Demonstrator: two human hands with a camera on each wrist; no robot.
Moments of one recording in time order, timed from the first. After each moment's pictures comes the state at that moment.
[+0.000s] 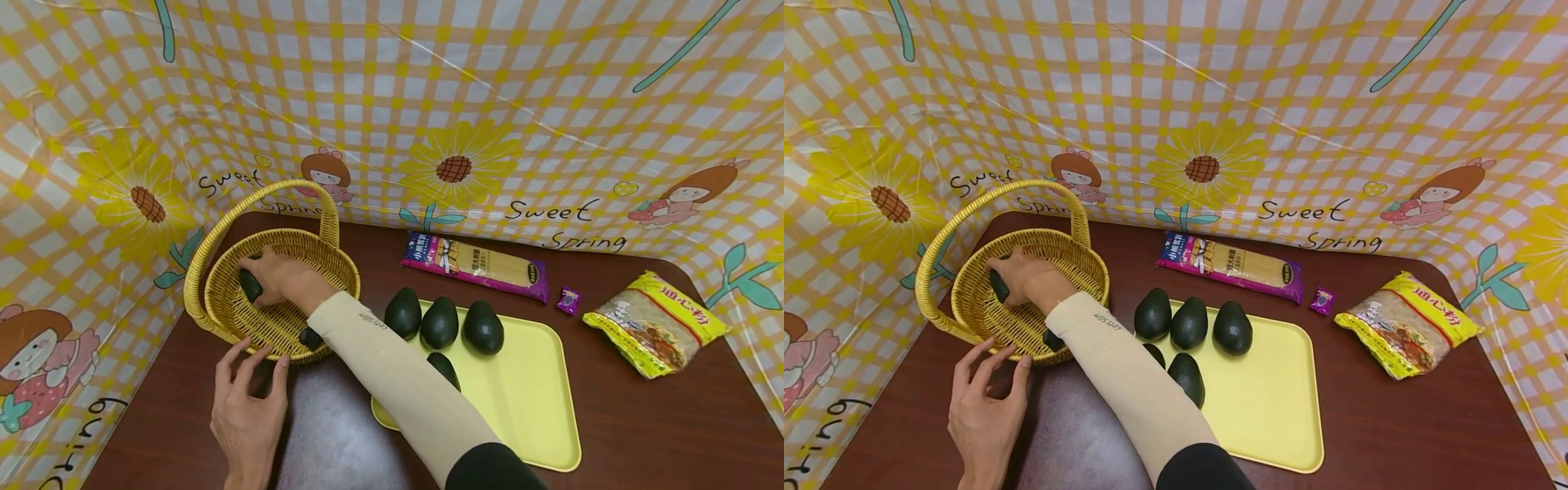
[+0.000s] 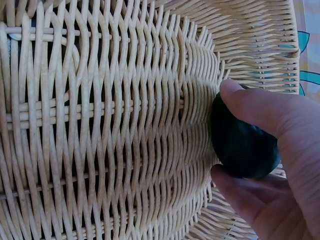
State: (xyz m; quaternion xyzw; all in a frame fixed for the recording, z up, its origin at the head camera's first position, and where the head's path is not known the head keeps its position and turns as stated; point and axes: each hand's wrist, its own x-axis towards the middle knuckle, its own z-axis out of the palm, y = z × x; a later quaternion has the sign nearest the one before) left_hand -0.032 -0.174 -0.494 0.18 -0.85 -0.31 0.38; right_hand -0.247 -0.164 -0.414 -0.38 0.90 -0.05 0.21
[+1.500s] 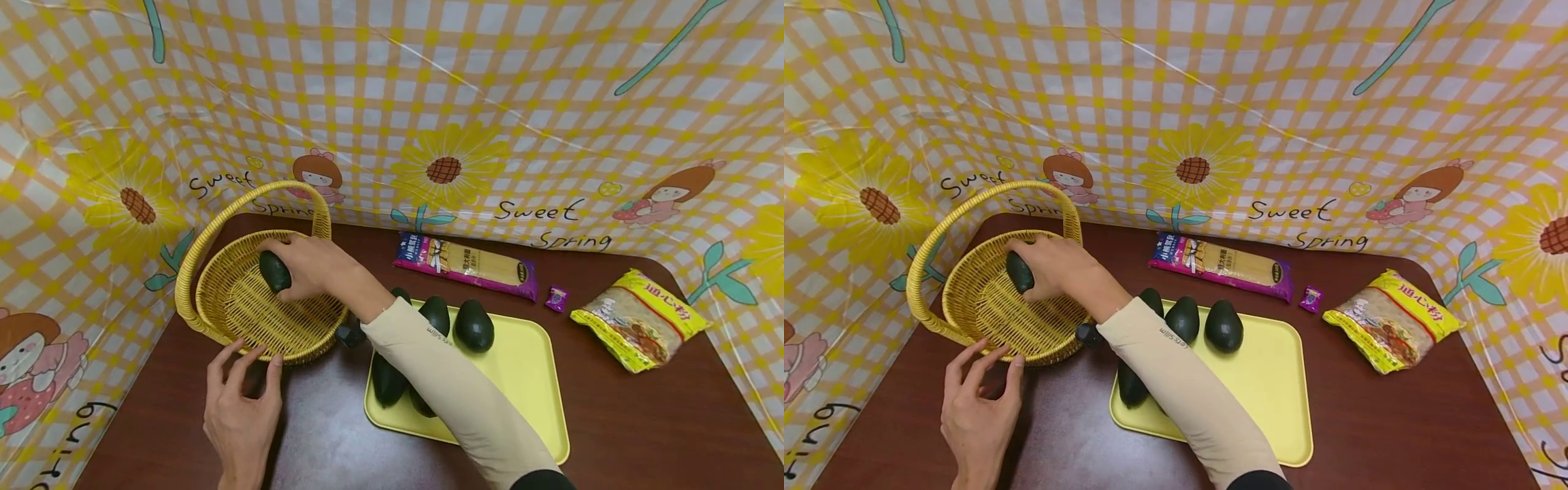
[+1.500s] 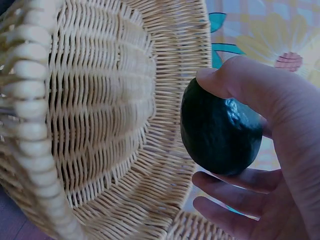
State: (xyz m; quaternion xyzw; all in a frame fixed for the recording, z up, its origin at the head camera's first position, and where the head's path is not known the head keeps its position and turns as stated) left_hand -0.032 -0.175 -0.493 0.17 -0.85 -0.31 0.39; right_hand -0.240 -0.080 -0.368 -0.43 0.89 -0.06 0.09
